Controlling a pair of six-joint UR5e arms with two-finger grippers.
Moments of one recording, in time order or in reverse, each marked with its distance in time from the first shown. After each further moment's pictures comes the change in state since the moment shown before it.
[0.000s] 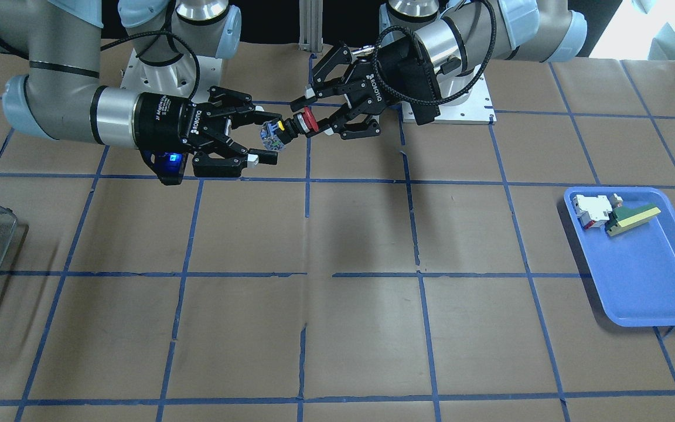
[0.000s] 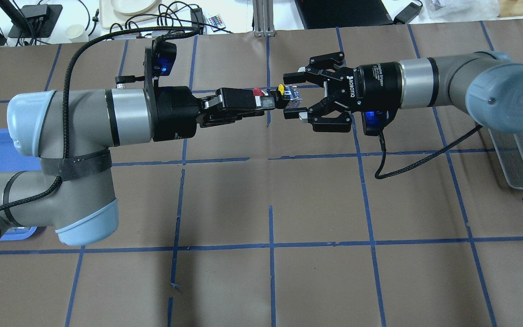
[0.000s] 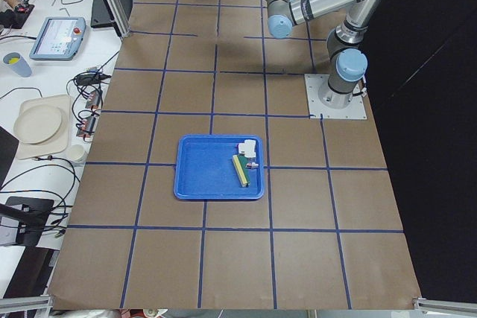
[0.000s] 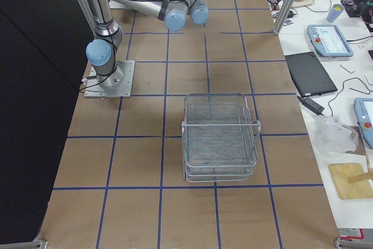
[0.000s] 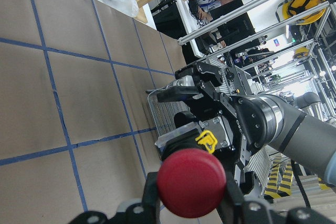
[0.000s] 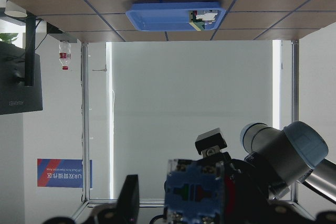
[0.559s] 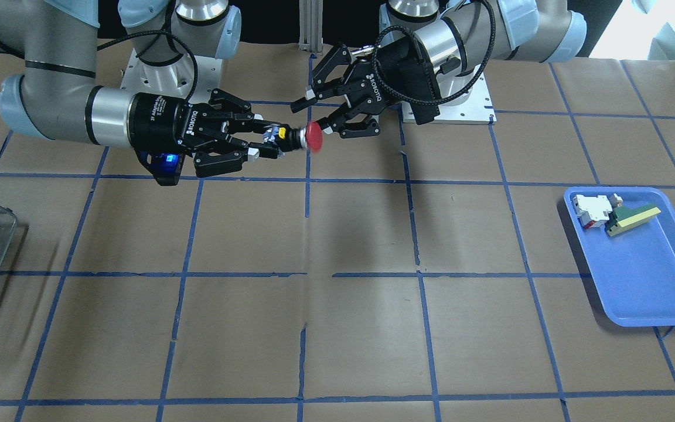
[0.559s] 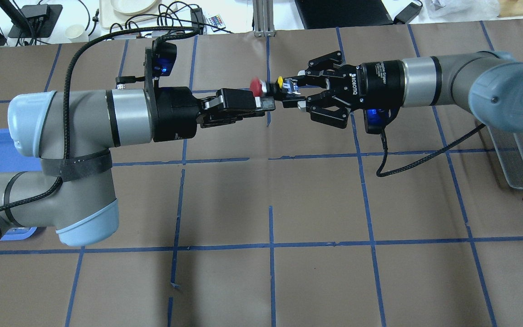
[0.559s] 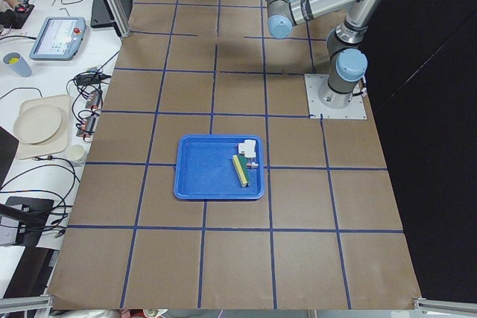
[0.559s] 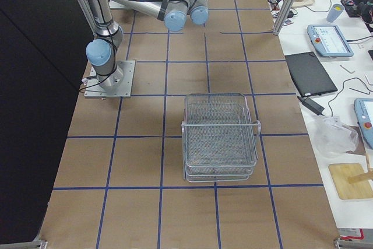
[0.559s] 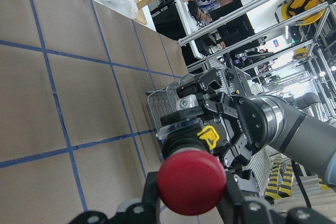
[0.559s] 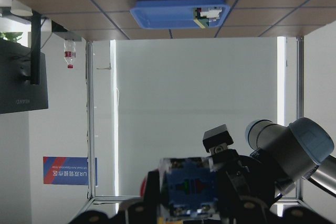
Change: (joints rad) left arm 0.000 0.001 -0.002 0.004 -0.001 0.000; right arm -0.008 0.000 -0.002 0.006 0.010 0.003
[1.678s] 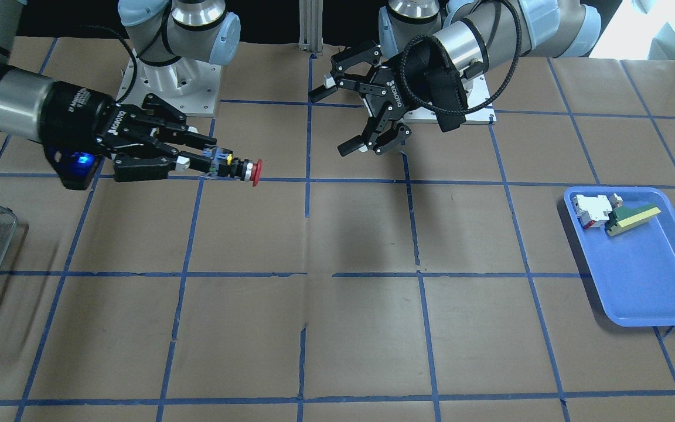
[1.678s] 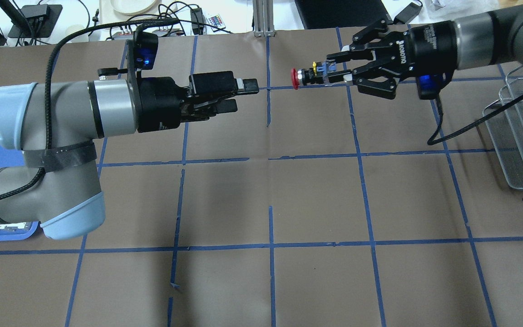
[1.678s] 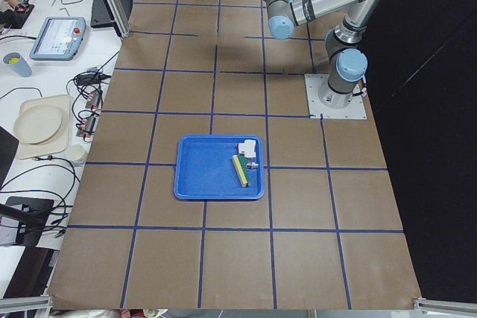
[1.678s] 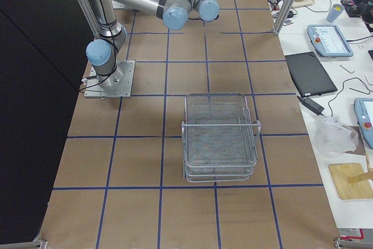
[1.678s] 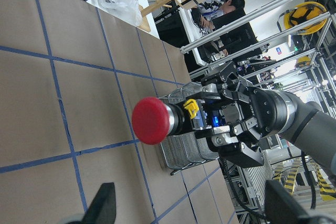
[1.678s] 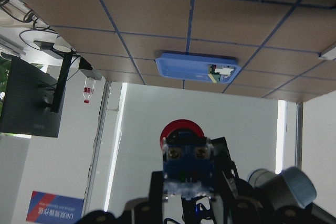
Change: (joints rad) left arm 0.075 0.009 0.030 -0.104 0.027 -0.012; right arm -0.151 0.003 -0.198 -0.046 -0.299 0.004
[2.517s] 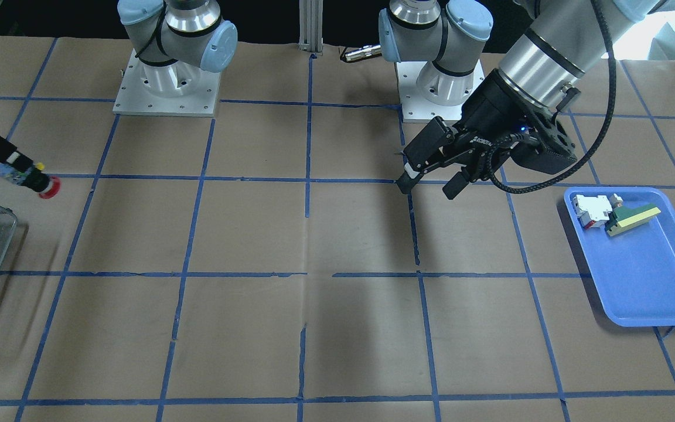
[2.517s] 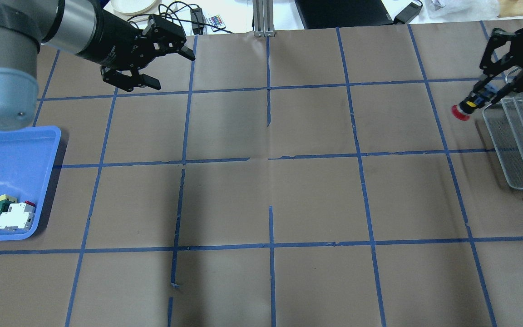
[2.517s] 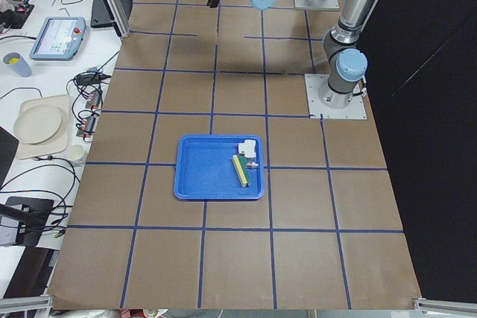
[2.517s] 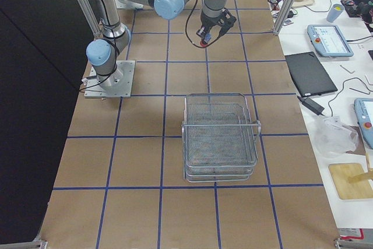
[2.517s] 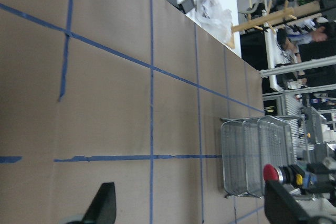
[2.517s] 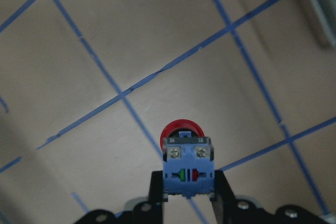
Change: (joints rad) left arm 0.000 -0.099 0.483 -0.784 0.670 0.026; right arm -0.135 0.005 -0.182 -0.177 -0.989 -0.809
